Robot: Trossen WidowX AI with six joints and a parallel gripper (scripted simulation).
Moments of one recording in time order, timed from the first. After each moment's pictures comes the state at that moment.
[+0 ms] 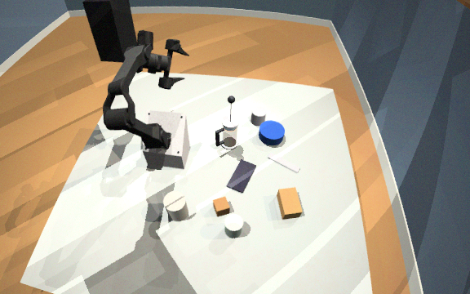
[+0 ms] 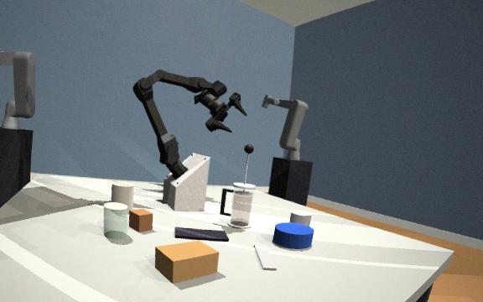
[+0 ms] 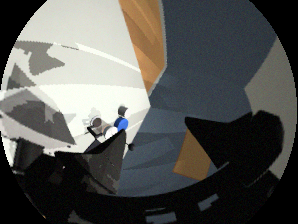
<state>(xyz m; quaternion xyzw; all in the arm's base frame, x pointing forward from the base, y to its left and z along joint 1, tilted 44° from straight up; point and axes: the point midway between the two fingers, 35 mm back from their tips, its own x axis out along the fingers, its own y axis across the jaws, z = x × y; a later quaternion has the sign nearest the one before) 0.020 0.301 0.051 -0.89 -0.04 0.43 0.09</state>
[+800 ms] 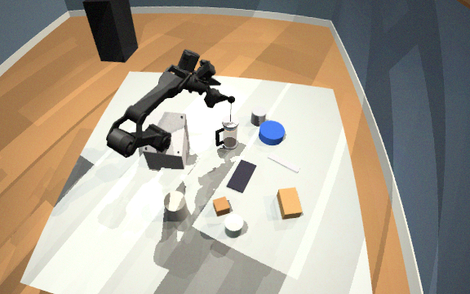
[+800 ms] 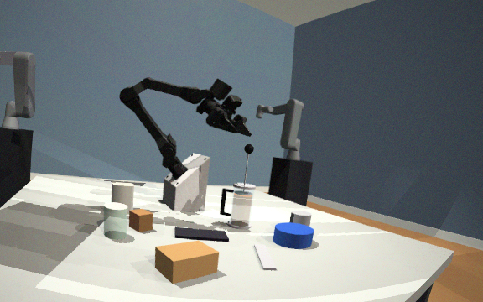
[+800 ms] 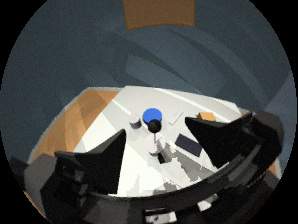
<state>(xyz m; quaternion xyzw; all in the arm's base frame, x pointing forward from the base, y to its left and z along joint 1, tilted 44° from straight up) 0.188 0.234 0.065 -0.42 0.29 0.16 0.84</state>
